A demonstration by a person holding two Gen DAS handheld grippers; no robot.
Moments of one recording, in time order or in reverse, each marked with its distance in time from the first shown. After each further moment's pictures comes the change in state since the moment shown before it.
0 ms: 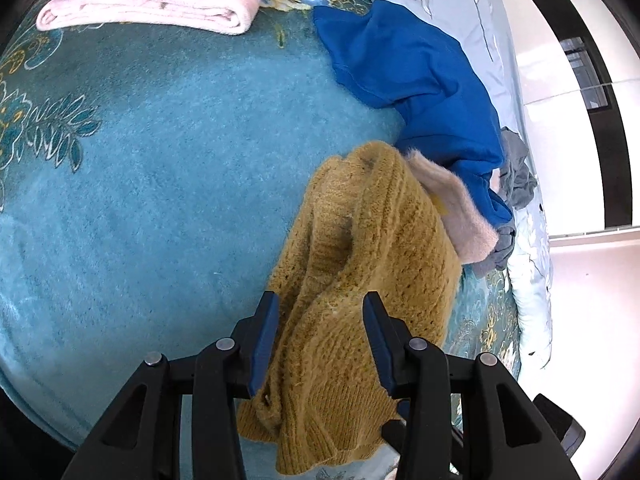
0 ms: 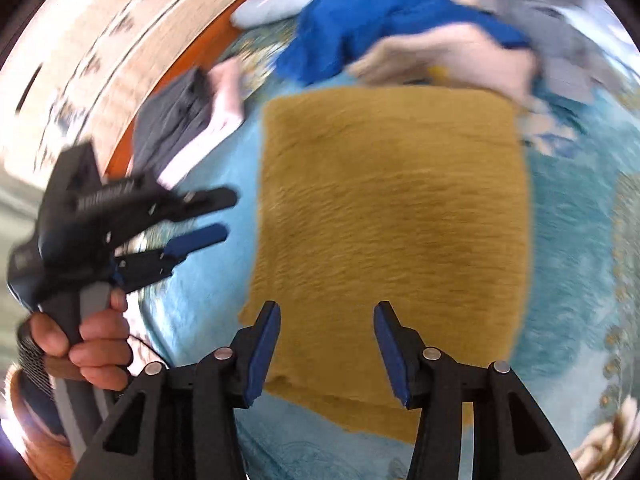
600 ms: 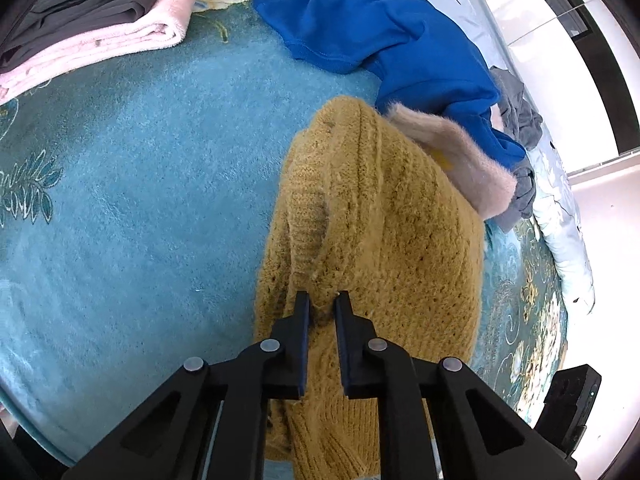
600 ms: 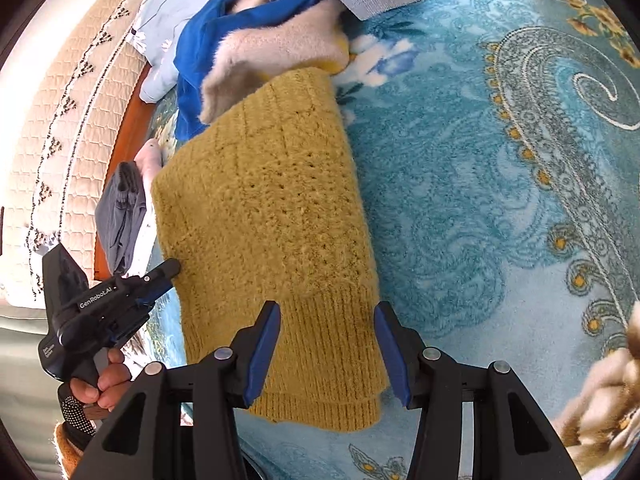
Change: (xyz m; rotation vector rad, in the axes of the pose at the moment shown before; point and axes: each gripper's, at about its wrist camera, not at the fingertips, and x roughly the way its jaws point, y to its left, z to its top) left arm 0.017 -0.018 -0.002 0.158 0.017 0.109; right arm -0.027 -0.090 -0.007 0.358 -0.026 0.037
